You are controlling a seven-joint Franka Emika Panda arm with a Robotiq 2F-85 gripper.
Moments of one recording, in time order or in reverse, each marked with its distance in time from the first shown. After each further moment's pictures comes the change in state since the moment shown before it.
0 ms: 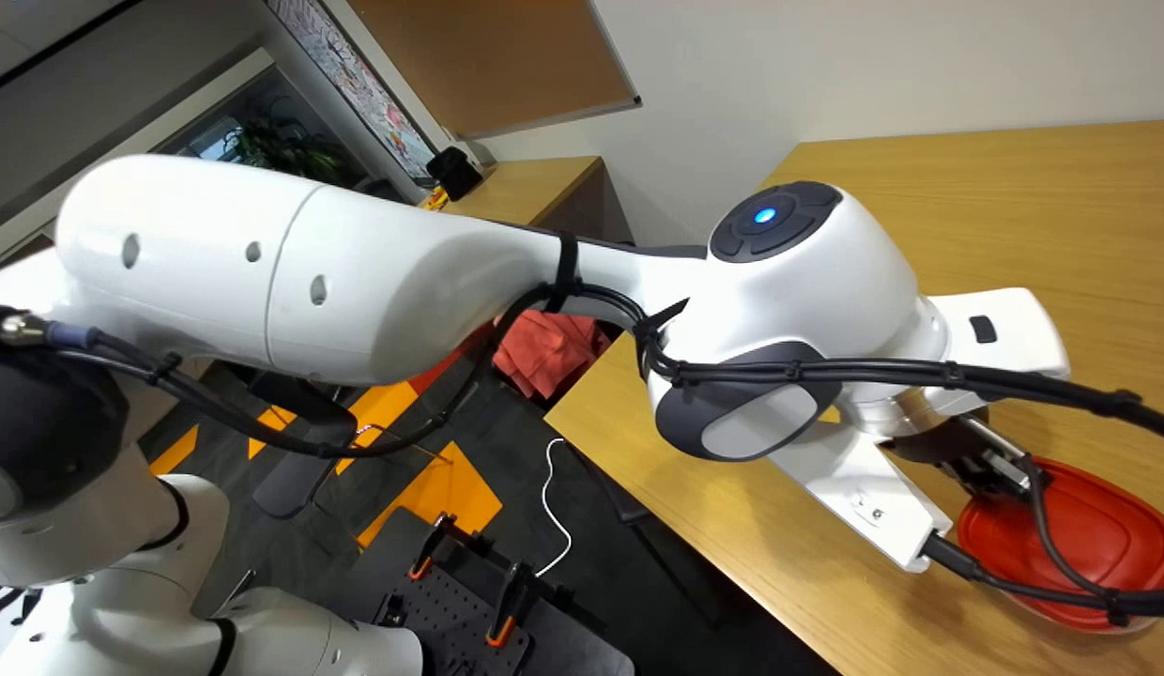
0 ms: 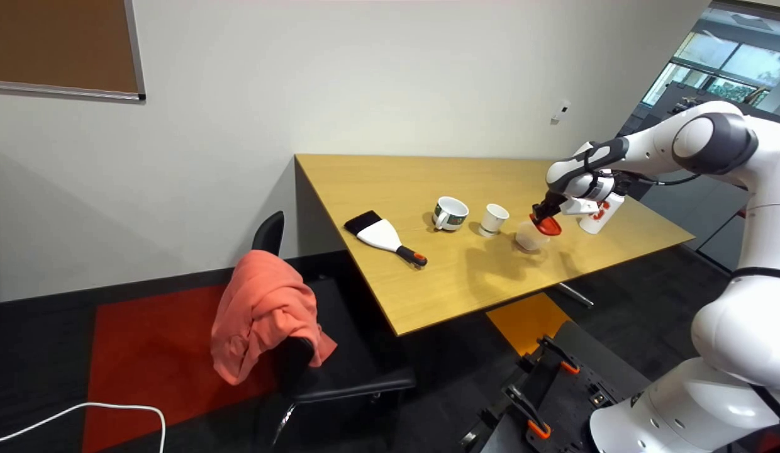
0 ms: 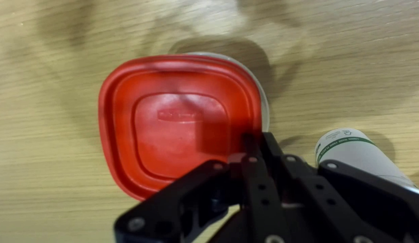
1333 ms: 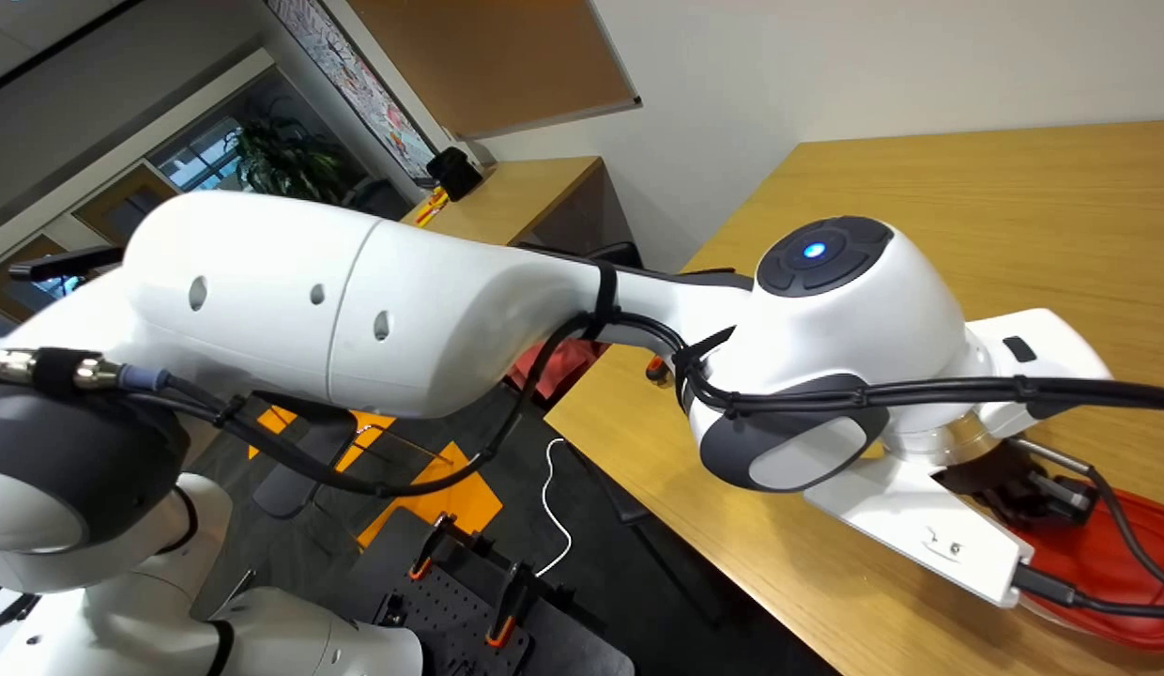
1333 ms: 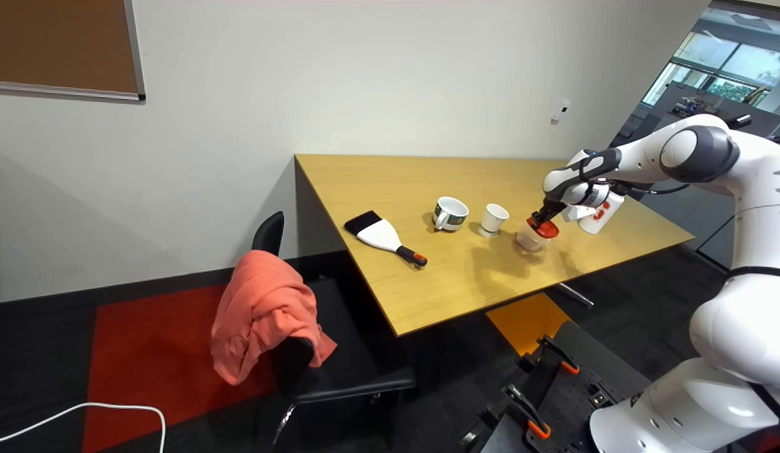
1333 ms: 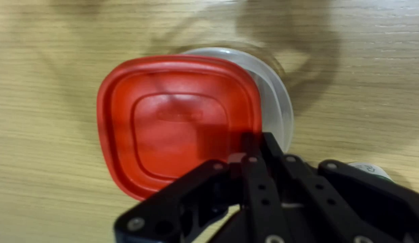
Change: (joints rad) arm -0.047 0.095 0.027 0.091 -0.055 0.003 -0.164
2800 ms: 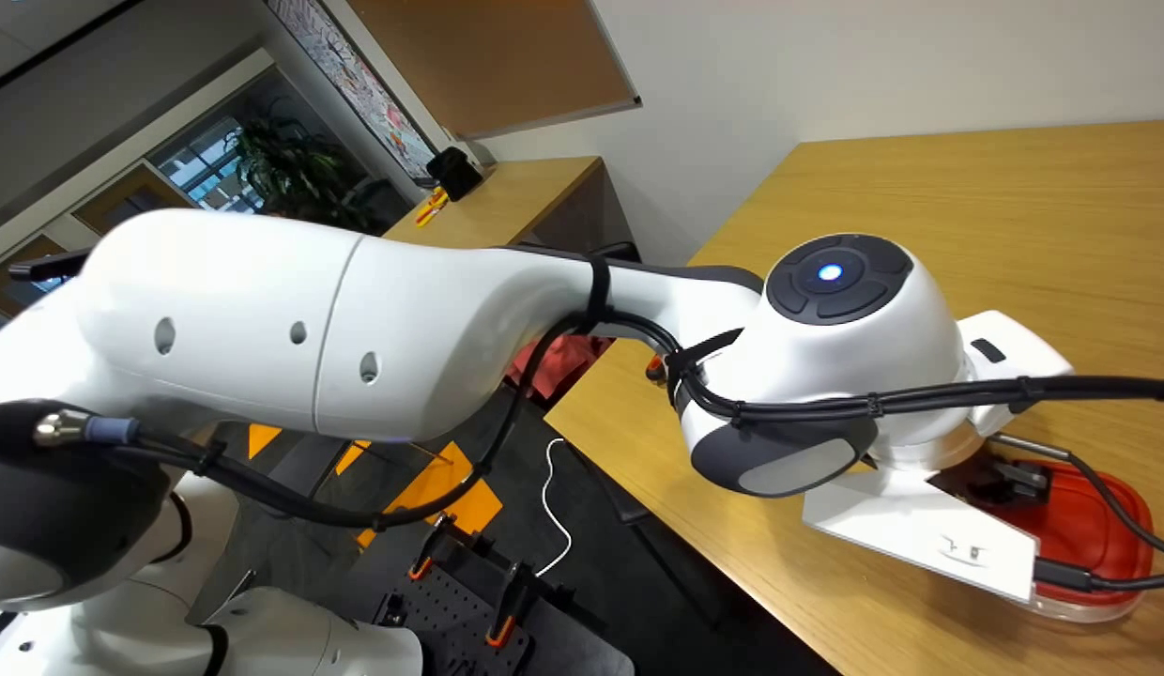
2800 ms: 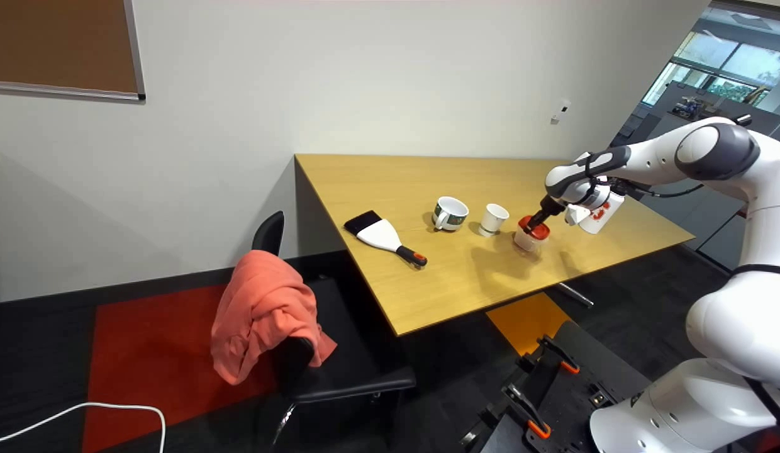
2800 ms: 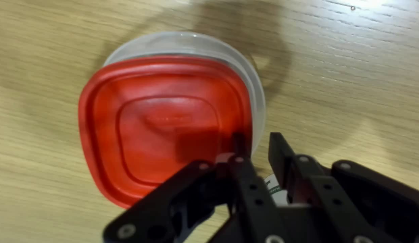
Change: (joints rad) arm -0.123 -0.017 0.160 -0.036 0.046 -0.055 -0.293
